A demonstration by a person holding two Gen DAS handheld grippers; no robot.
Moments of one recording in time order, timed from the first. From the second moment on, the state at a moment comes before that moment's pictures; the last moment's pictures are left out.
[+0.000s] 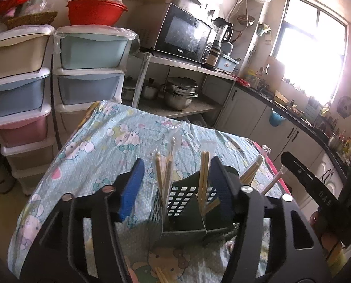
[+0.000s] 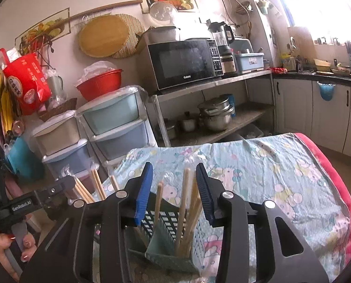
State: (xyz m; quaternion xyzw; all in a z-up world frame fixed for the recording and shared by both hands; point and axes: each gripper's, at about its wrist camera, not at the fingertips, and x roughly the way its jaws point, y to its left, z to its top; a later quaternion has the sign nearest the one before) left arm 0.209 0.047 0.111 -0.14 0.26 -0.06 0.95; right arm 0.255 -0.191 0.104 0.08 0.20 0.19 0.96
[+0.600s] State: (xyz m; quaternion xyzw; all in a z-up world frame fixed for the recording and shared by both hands) left arm 0.192 0.044 0.105 -0.13 0.27 -0.06 0.95; right arm 0.228 -0.200 0.100 0.09 0.22 0.20 0.95
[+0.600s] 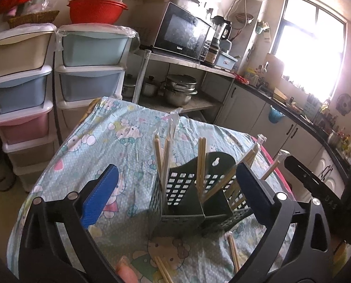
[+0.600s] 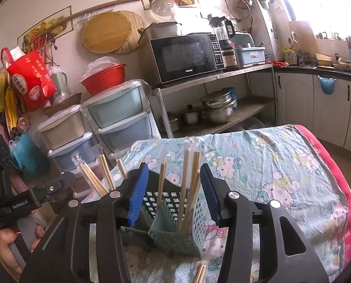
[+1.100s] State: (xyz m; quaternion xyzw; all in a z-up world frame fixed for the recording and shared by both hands) left arm 0.177 0.039 0.086 -0.13 0.29 -0.06 0.95; right arm 0.204 -0.204 0.083 0.08 0.25 0.21 0.94
